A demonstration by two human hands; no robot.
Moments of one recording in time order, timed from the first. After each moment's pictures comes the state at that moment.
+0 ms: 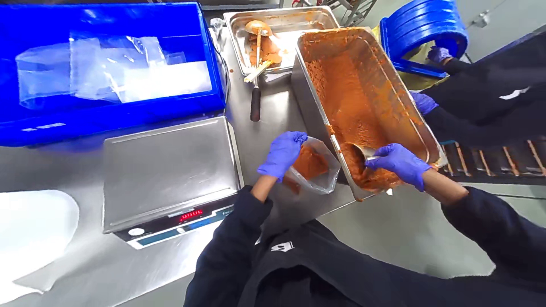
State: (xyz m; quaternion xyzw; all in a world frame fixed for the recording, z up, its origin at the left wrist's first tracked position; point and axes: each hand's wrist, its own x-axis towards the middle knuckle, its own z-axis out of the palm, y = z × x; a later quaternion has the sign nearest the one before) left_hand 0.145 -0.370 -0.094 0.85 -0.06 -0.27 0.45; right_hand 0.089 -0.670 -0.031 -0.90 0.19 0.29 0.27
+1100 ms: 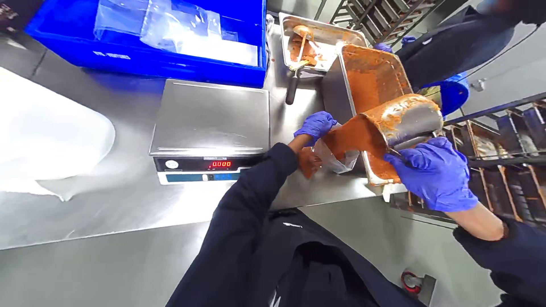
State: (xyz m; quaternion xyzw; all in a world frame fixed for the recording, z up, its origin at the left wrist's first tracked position) left_hand 0.147 -0.360 -0.112 0.83 -0.13 -0.21 0.51; right_hand 0.019 -0.561 0.040 -0.93 -0.31 -0.22 -0.02
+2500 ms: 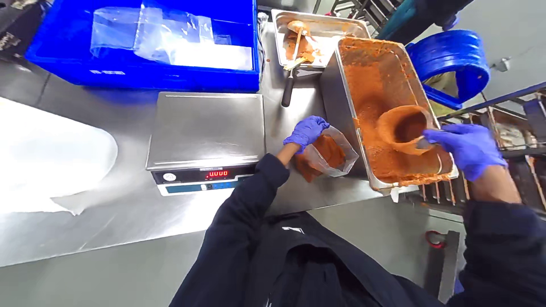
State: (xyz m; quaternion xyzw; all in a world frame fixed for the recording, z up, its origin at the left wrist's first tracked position) left_hand 0.146 -0.352 -0.117 0.81 -0.08 -0.24 0.52; right_hand 0.097 -0.687 0.023 -0.93 0.19 0.01 0.31
